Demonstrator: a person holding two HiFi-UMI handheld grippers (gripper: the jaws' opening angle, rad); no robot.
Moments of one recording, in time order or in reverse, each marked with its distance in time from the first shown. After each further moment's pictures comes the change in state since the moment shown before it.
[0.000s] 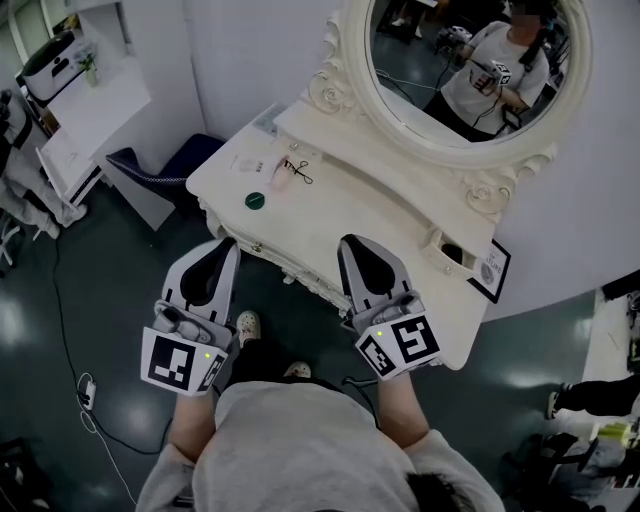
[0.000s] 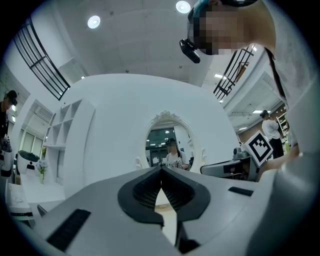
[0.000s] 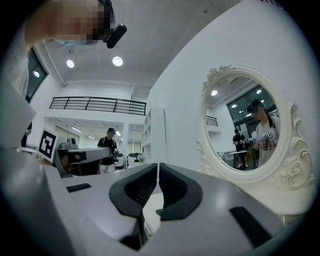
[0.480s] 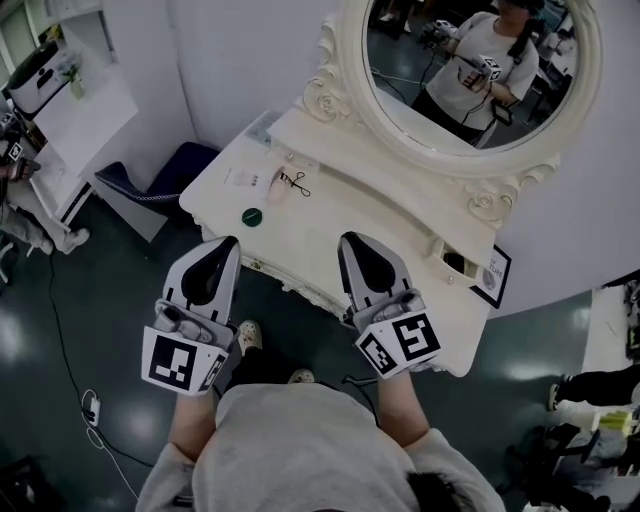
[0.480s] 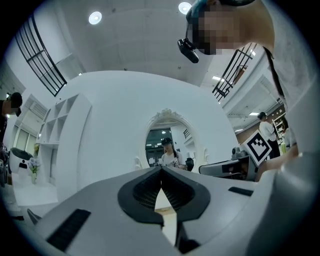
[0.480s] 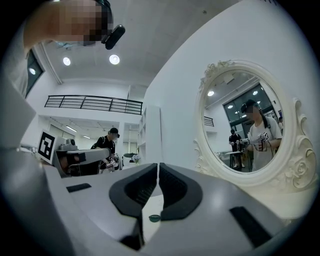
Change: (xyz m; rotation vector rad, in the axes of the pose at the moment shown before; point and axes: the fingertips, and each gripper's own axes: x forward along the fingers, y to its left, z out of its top) left arm 0.042 0.034 -0.011 -0.007 -0.010 -0.054; right arm 0.045 -0.021 -0.001 0.005 -0.001 -0.046
